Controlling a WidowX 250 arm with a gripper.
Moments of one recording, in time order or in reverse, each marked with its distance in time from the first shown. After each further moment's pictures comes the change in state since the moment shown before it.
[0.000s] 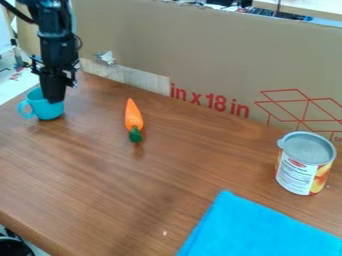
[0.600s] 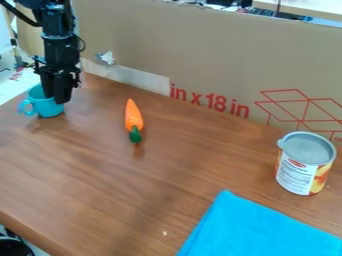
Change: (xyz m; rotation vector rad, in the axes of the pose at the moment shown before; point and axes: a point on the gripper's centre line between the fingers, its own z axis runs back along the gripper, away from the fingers) arm 0.014 0.003 -0.010 0.018 -0.006 0.038
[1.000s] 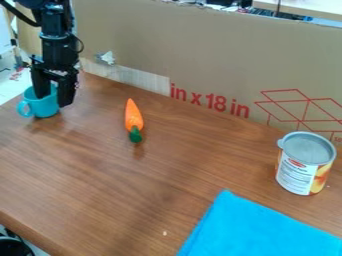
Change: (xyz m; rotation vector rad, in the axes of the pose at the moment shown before) arm -0.002 0.005 0.000 0.033 0.016 0.026
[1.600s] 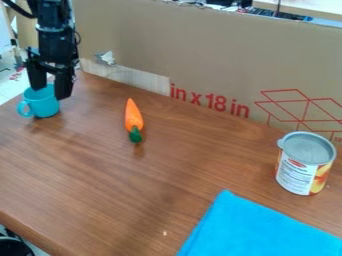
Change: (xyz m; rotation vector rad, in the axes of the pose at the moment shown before) arm -0.006 0.001 0.011 0.022 -0.013 0.008
